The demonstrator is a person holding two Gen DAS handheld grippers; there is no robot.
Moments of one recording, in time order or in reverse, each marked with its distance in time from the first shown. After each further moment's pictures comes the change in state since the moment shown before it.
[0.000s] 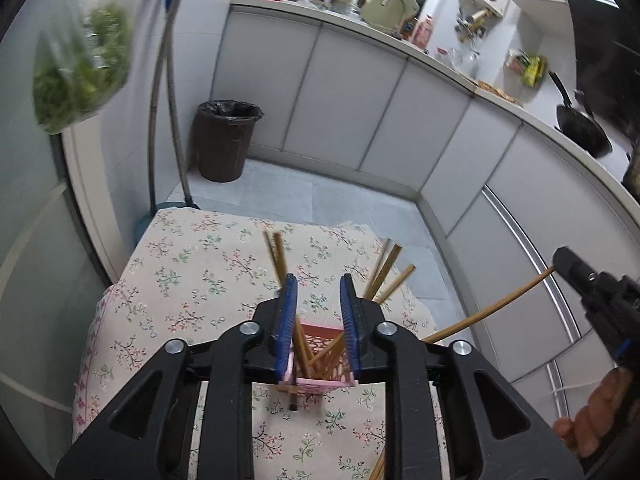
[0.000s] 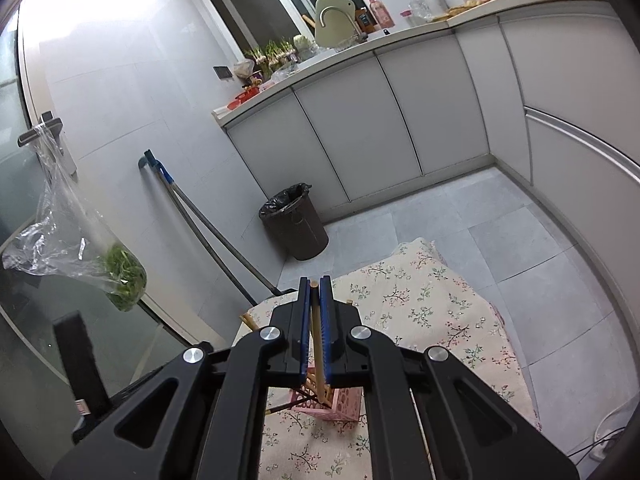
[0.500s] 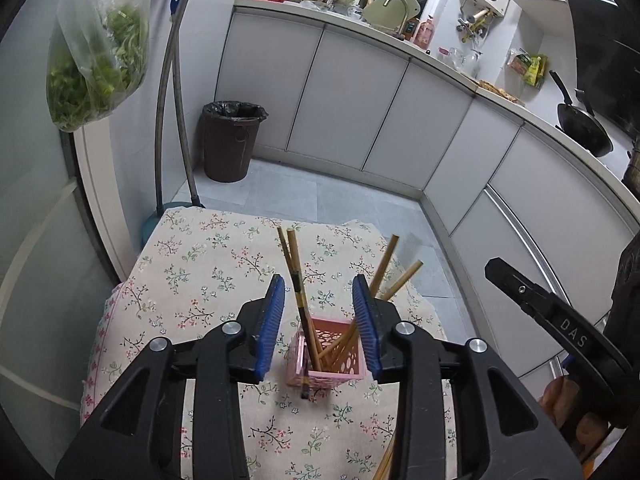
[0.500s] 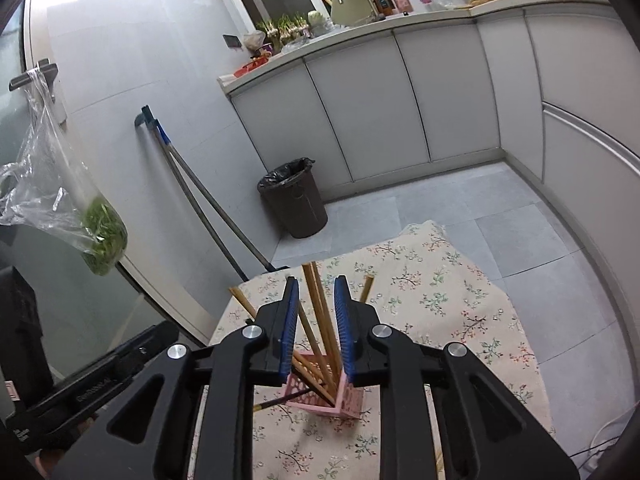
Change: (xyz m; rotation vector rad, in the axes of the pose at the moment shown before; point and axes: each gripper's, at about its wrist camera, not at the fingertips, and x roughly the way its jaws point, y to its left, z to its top) left arm -0.007 0.000 0.000 0.020 0.000 0.011; right arm 0.042 0.014 -0.029 -0.073 0.059 -0.026
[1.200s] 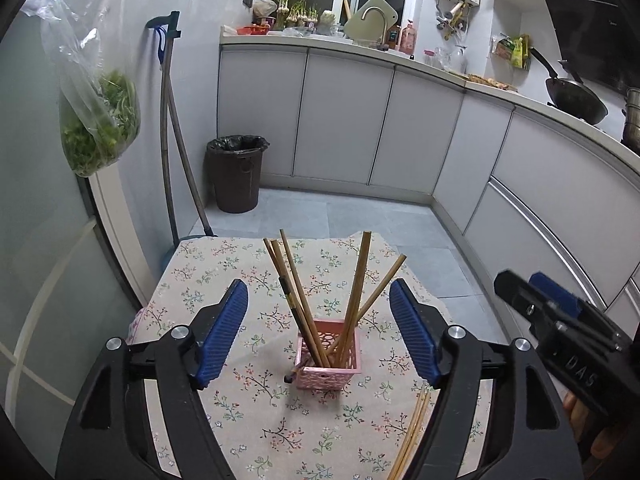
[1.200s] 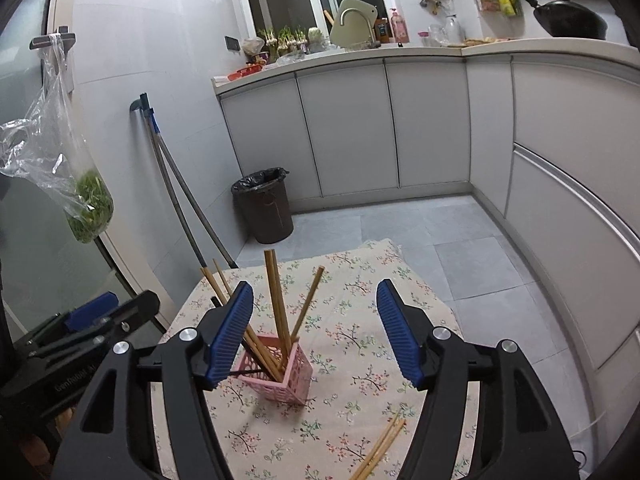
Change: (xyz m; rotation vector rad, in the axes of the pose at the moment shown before) left arm -0.022 -0.040 -0.016 0.126 -0.089 0.091; right arm -0.046 -0.002 -0.021 -0.131 -0.046 -0.147
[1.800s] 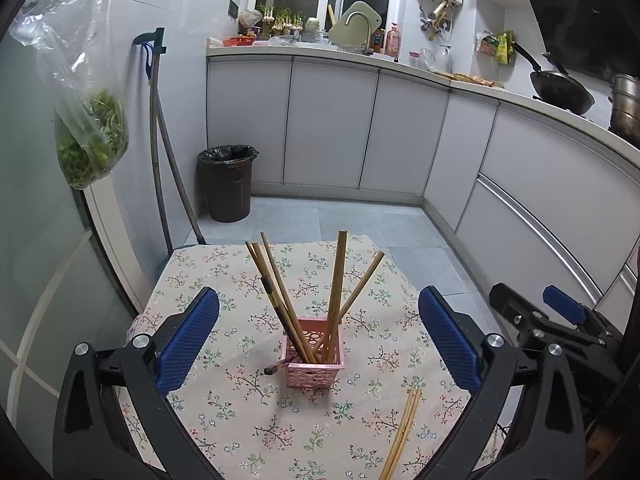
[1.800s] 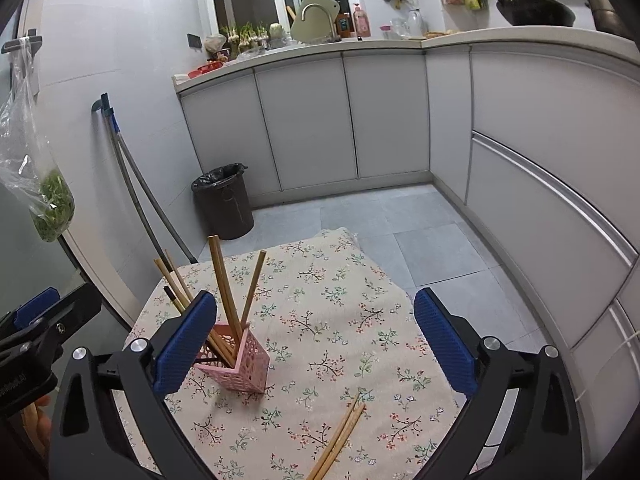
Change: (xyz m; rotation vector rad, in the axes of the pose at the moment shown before) left arm -0.012 -0.020 -0.008 0.049 -0.022 -0.016; right arm -0.009 -0.034 -0.011 0.061 0.008 -0.124
